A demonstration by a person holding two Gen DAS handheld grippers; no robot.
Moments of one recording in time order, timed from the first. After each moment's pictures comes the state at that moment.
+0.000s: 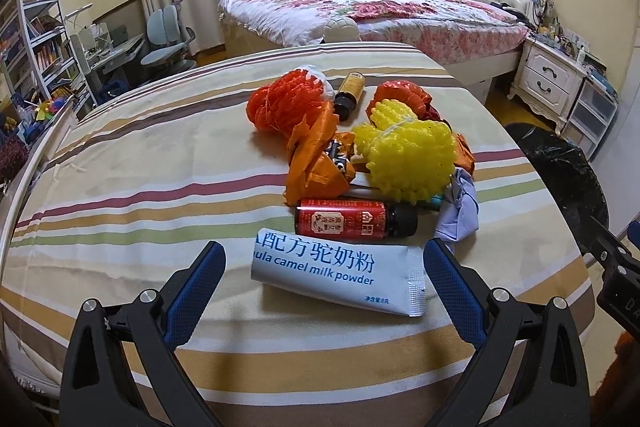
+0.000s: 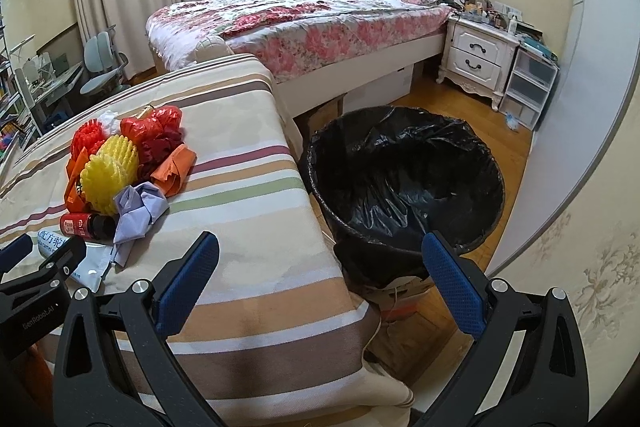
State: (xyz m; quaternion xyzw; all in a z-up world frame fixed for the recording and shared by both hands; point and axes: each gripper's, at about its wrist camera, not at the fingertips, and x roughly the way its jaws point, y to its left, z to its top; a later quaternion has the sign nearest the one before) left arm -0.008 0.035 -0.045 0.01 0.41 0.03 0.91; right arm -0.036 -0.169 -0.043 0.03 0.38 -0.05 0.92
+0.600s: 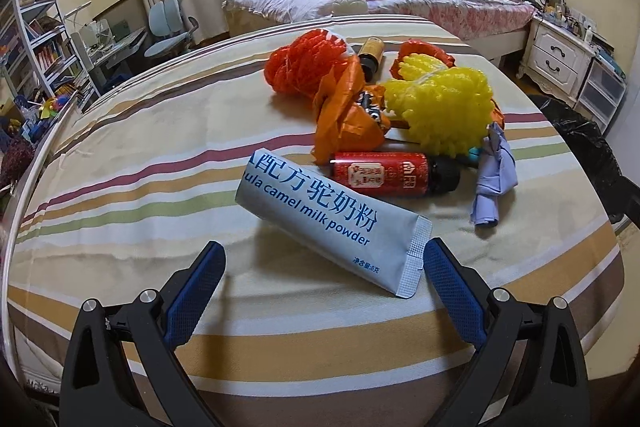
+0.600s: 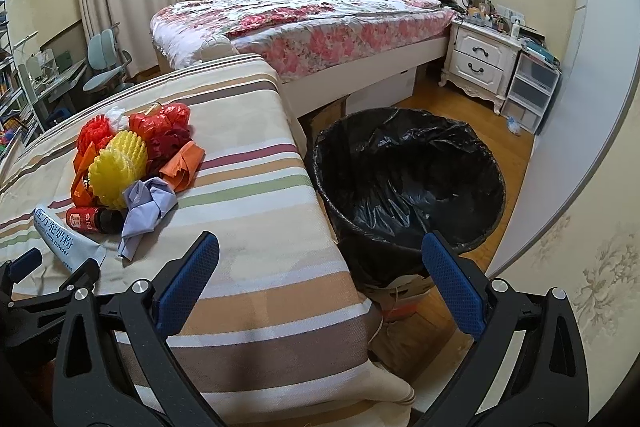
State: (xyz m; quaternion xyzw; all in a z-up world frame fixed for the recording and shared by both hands) left arm -0.014 0.057 -0.061 0.03 0.44 0.05 0.90; right arm -0.043 -0.164 -0.039 0.02 0.38 -0.04 0.93
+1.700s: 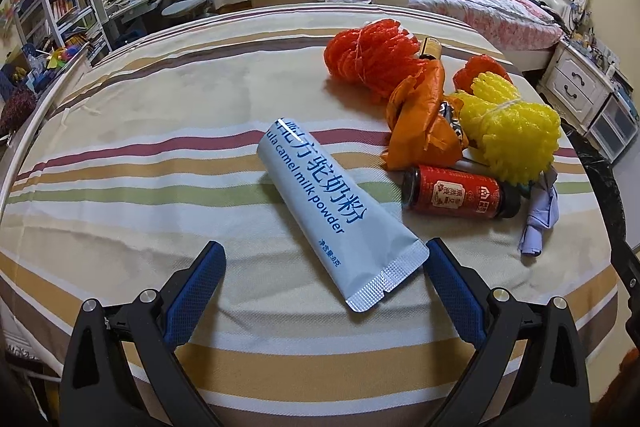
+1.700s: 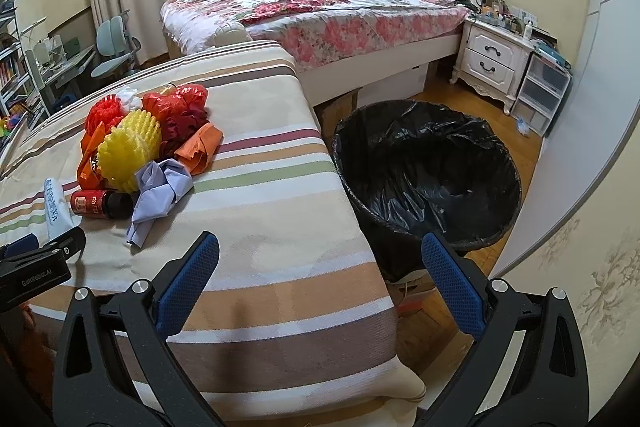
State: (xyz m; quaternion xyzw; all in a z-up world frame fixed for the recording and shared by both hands) left arm -0.002 0.097 -0.060 -0.04 0.47 0.07 0.88; right arm -0.042 -0.148 -0.048 0.01 0.39 -0.02 0.92
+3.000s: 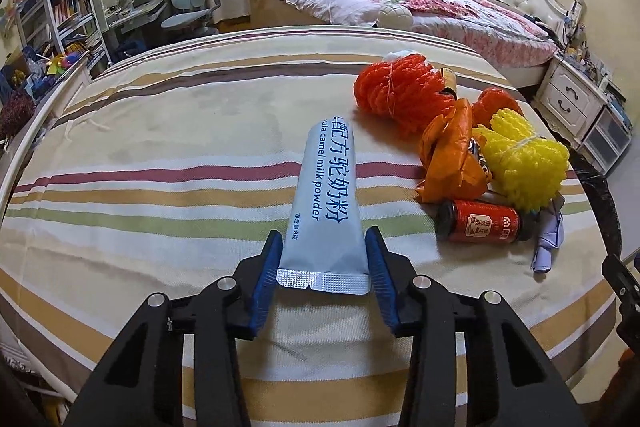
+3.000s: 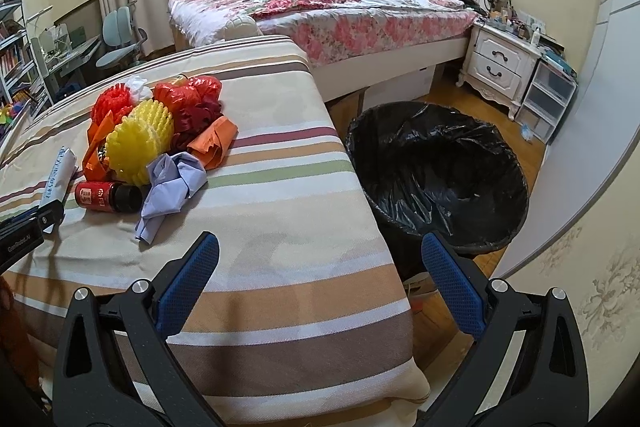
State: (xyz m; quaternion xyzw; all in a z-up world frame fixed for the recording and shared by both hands) left arm -0.001 0.125 -0.049 -0.04 0.43 0.06 0.90; right arm -0.038 -0.133 -0.049 0.00 0.39 -0.01 0.92
